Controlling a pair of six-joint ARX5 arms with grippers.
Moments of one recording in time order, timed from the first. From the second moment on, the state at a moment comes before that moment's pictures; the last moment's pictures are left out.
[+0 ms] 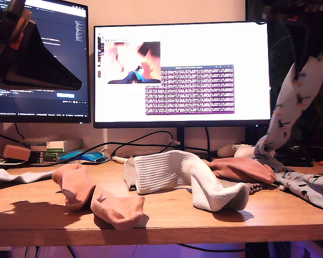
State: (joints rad) left arm -0.44 0.95 0.41 0.22 0.41 -0.02; right arm 0.26 1.47 1.45 -1.08 0.09 -0.02
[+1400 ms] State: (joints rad) left arm -0.37 0.99 0.58 -0.08 0.18 -0.25; right arm 0.26 1.47 1.33 -1.13 0.00 0.00
